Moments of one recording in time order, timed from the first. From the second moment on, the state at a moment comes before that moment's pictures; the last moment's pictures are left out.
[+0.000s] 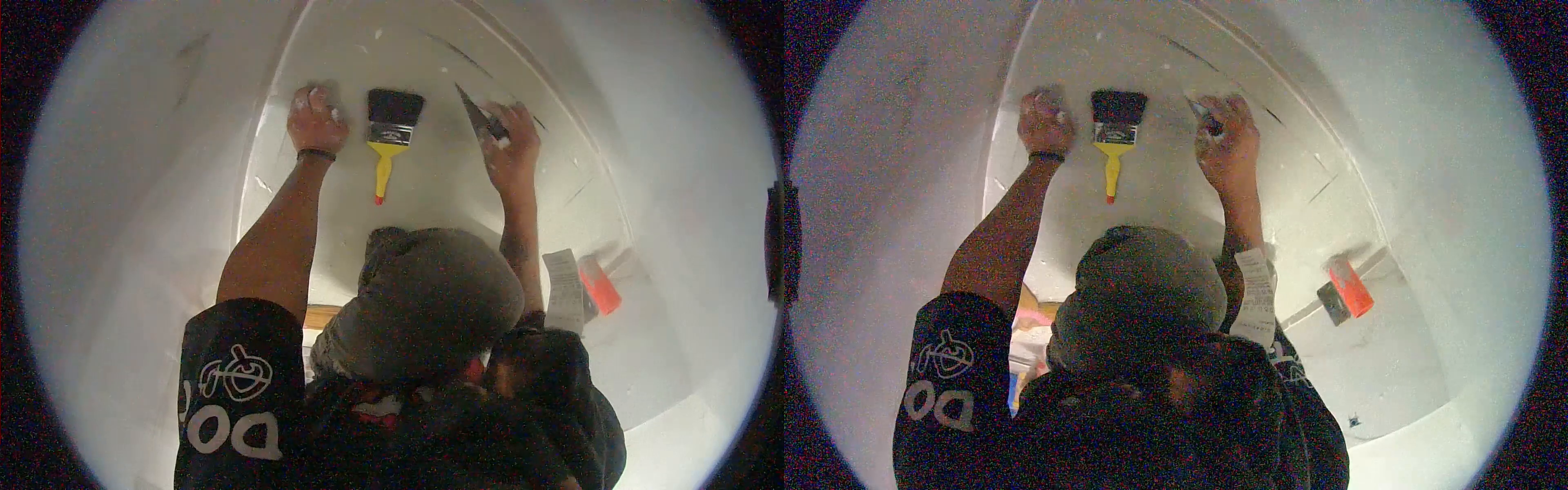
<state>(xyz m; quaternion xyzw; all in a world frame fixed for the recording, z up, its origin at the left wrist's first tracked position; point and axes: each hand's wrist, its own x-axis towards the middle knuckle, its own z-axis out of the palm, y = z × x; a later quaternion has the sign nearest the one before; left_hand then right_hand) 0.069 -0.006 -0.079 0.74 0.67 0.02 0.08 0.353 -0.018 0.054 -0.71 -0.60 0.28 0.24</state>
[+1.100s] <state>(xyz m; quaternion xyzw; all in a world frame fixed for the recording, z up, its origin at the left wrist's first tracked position) 0.069 -0.002 -0.073 0.69 0.69 0.09 0.20 0.275 0.148 0.014 -0.49 -0.84 0.22 -0.03</state>
